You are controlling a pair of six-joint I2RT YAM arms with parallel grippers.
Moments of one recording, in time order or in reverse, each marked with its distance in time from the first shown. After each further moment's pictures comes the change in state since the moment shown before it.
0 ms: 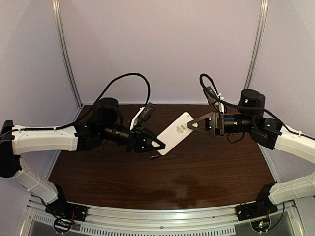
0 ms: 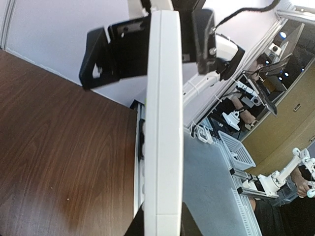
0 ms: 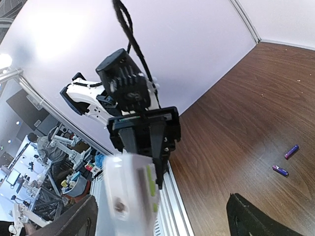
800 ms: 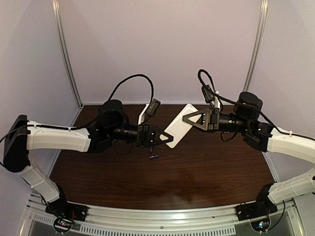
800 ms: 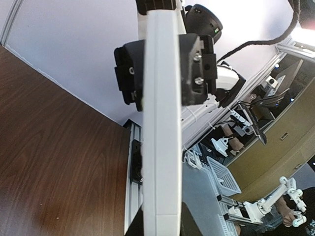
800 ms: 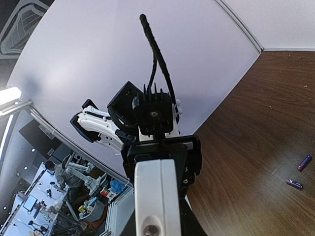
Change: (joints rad) left arm 0.002 0.134 0.001 0.343 -0.035 -0.266; right arm 0.019 0.070 -0.076 0.325 0.049 0.264
